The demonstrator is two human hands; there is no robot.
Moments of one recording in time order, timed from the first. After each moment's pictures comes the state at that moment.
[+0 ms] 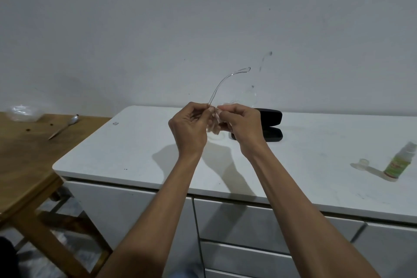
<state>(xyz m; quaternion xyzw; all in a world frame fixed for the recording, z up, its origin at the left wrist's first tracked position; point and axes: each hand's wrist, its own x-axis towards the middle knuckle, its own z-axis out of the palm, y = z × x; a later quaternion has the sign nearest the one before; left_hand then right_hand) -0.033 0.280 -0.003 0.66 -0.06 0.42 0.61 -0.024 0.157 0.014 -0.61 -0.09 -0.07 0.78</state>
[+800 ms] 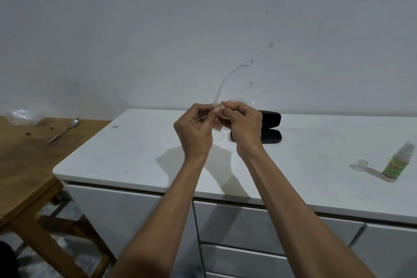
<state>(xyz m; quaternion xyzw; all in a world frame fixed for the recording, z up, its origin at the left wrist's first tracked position) -0.035 0.267 -0.001 0.65 -0.09 0.43 0.62 -0.023 0.164 0.016 -0.58 -0.03 -0.14 0.80</state>
